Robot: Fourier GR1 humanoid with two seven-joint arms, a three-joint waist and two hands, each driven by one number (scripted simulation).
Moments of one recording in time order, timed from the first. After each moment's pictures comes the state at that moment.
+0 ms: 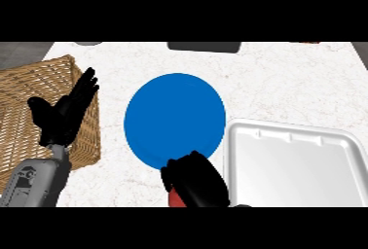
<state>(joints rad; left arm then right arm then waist) -0.27 0.25 0.00 -1.45 0.07 0.02 0.18 -0.27 -0.07 0.80 -1.65 0.97 0.13 0.35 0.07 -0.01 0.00</state>
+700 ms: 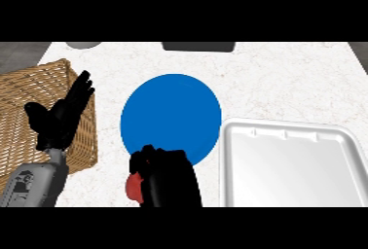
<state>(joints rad) -0.24 0.25 0.02 -1.46 0.05 0.04 0.16 -0.54 0.00 1.01 -1.67 1.16 -0.32 0.97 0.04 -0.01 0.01</state>
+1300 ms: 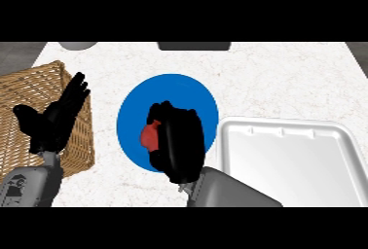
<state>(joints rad) -0.22 0.25 0.05 -1.49 0.07 0.02 0.17 -0.69 -0.01 0.84 -1.42 1.04 -0.45 0.96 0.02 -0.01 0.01</state>
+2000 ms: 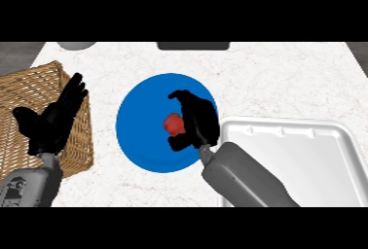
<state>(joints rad) -0.21 0.25 0.05 -1.50 0.04 0.02 0.17 -0.66 -0.02 0.65 -1.15 0.68 -0.40 0.59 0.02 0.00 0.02</state>
